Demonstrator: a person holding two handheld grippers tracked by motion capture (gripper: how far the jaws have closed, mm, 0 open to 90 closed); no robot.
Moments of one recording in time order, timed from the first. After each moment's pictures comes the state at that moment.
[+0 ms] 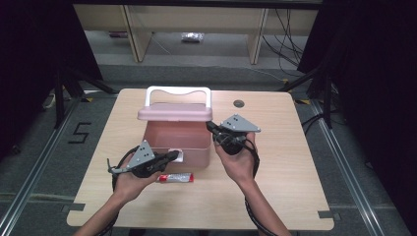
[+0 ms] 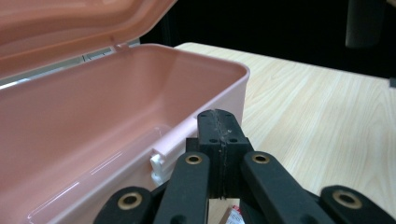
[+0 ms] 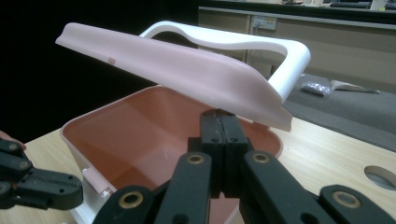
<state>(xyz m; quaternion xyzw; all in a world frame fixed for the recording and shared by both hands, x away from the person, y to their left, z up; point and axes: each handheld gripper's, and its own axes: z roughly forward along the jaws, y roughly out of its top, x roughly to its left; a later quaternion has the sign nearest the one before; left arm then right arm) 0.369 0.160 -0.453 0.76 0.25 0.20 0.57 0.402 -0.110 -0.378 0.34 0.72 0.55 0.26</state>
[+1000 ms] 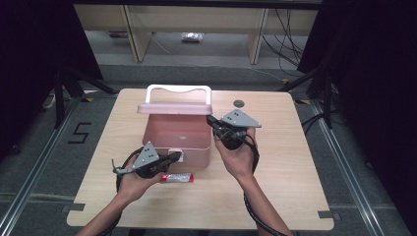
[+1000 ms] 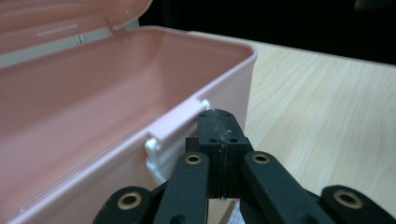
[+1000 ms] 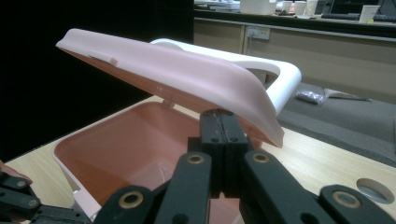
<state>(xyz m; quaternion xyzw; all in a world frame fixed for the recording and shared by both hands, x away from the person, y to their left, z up) 0.371 0.157 -0.458 0.75 0.26 0.20 0.57 0.410 -0.109 -0.368 0.34 0.71 0.56 0.26</state>
